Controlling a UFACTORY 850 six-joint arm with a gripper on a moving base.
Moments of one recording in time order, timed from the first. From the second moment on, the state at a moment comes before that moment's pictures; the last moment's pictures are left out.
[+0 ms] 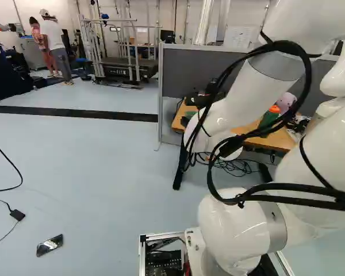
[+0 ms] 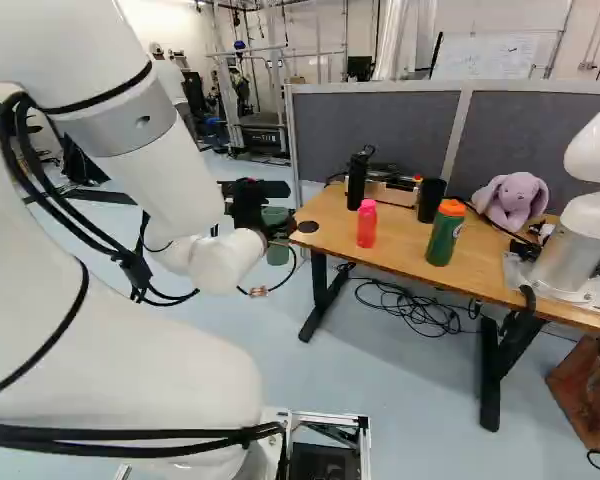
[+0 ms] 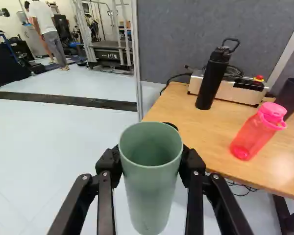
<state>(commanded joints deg) -0.4 12.5 -10.1 0.0 50.0 0.0</state>
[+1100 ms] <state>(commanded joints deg) -2.8 -3.8 -27.1 1.5 50.9 0.0</state>
